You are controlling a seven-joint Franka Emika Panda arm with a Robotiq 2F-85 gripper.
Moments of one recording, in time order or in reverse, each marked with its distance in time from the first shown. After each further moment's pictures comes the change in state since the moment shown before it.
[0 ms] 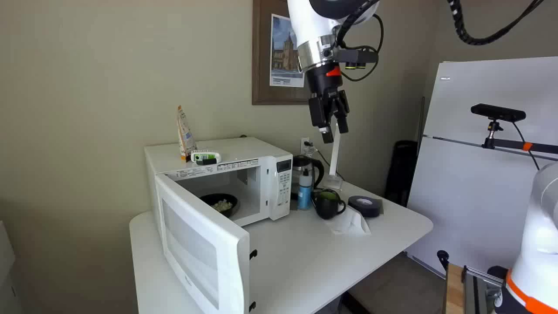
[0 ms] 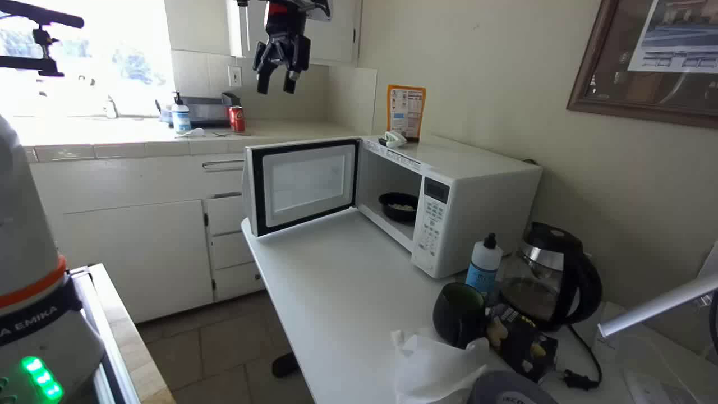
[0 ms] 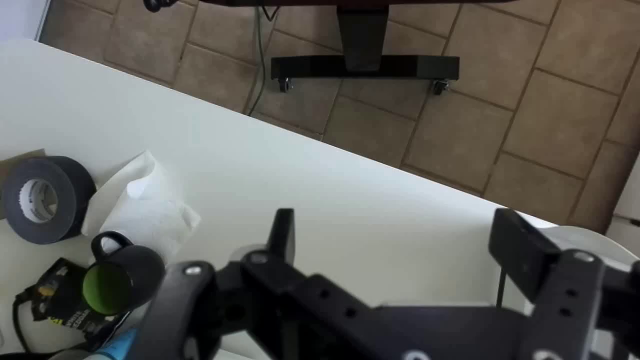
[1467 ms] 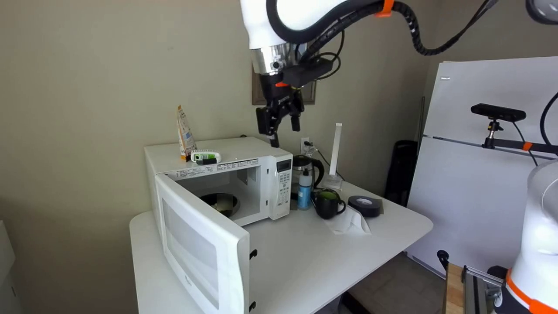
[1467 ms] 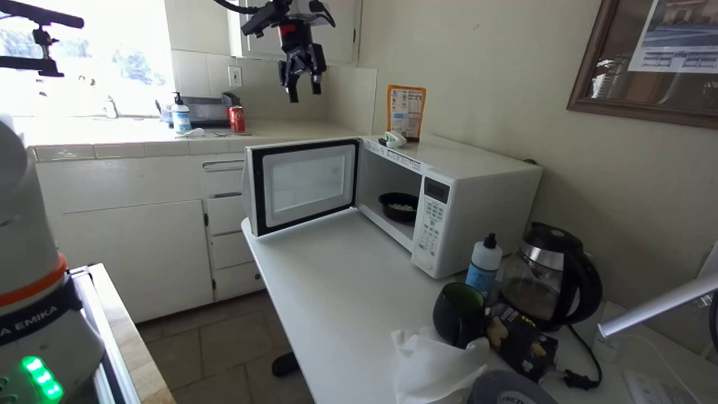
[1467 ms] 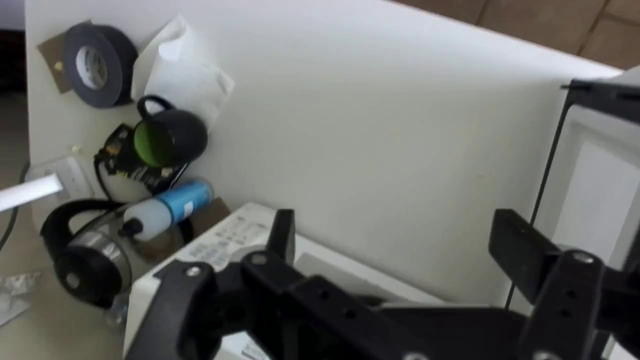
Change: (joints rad) arm 0.087 0.204 0.084 0.148 -0.254 0.234 0.262
